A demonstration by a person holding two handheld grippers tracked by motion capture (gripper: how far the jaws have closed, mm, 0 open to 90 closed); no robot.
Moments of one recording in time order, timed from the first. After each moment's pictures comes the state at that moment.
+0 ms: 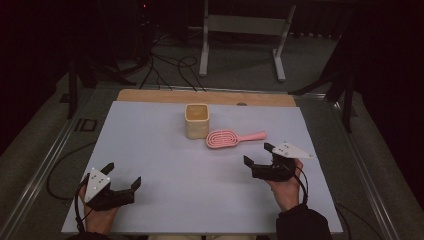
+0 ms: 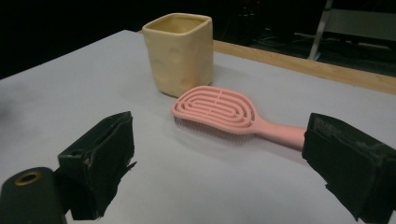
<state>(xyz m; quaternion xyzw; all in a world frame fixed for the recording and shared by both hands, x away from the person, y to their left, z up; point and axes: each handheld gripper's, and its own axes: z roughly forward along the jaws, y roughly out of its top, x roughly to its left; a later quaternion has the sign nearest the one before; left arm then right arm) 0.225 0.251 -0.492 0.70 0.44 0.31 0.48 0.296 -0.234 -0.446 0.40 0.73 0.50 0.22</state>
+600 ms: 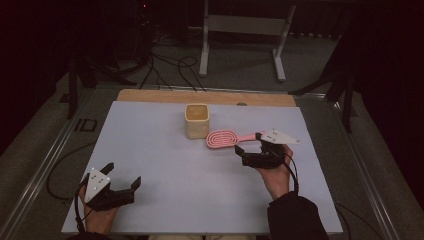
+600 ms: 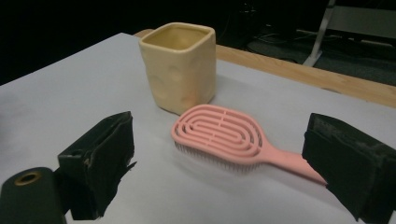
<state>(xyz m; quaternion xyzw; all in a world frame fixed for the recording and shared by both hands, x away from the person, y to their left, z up) 0.224 0.251 -0.492 0.69 0.44 0.31 0.48 0.325 -0.207 -0.433 0.40 0.74 0.49 0.22</state>
